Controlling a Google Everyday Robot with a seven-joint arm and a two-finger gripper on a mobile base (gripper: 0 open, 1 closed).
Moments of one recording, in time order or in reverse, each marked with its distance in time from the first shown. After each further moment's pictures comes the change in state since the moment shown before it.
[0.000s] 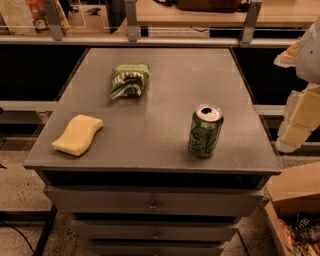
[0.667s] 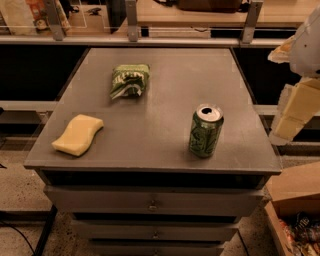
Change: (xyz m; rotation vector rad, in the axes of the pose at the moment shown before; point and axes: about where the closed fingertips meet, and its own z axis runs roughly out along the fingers) arm -0.009 -0.009 0.002 -0.004 -0.029 -0.006
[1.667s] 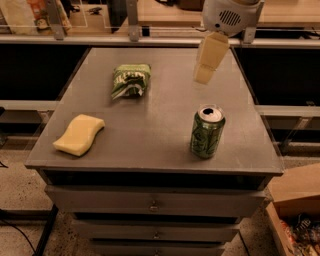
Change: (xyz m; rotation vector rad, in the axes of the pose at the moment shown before) arm -0.135 -0.100 0.044 0.025 -0.070 -0.066
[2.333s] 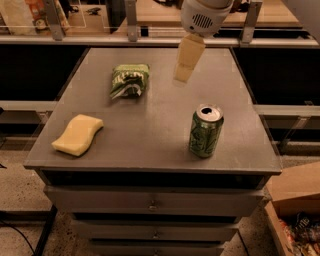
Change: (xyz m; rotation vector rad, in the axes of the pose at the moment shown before) arm -0.032 -0.015 0.021 0.068 0.032 0.039
